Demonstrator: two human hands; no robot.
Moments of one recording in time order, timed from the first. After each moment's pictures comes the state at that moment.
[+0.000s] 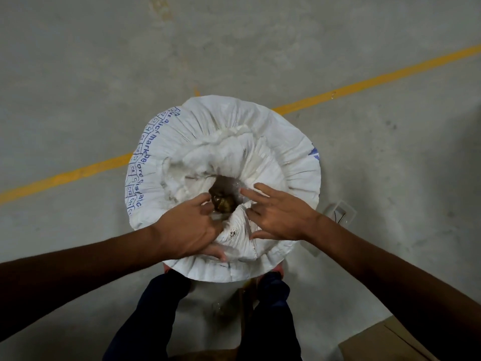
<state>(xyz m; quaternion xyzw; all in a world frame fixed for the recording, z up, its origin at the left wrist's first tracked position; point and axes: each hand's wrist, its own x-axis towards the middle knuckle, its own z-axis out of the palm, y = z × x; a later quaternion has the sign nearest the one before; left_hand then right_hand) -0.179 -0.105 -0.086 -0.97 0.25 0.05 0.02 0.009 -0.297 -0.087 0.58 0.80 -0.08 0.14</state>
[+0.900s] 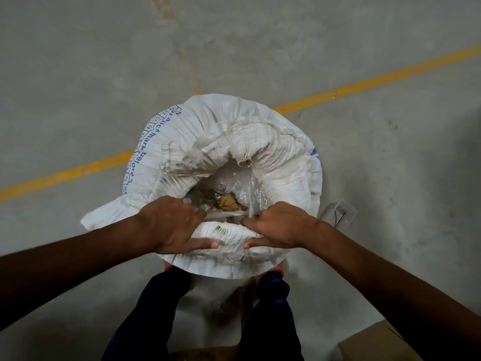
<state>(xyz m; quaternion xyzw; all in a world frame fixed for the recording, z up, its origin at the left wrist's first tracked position) -0.189 -0.089 -0.052 -0.94 0.07 0.32 -0.07 -0.010 -0.300 -0.072 0.61 0.73 -0.29 0.09</state>
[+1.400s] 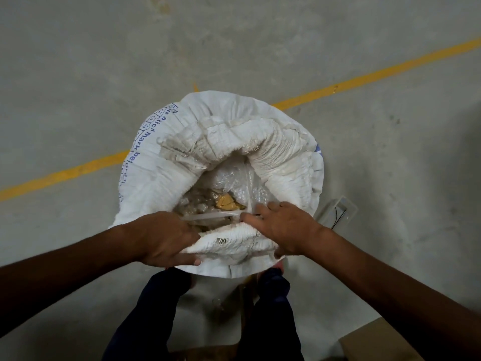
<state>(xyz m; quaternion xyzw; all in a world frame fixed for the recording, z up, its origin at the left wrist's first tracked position) -0.211 -0.080 -0.080 -0.90 0.19 0.35 -0.15 -0.012 -0.312 -0.065 0.65 0.68 -0.29 0.20</state>
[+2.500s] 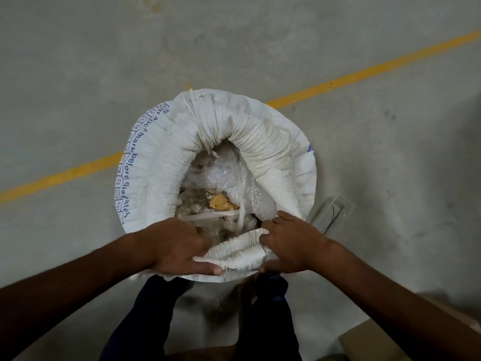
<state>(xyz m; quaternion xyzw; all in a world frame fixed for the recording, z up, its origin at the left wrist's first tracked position) -0.190 -0.115 -0.071 -0.89 0.14 0.39 -0.21 -0.015 -0.352 -0.072 0.64 0.66 -0.36 0.18</state>
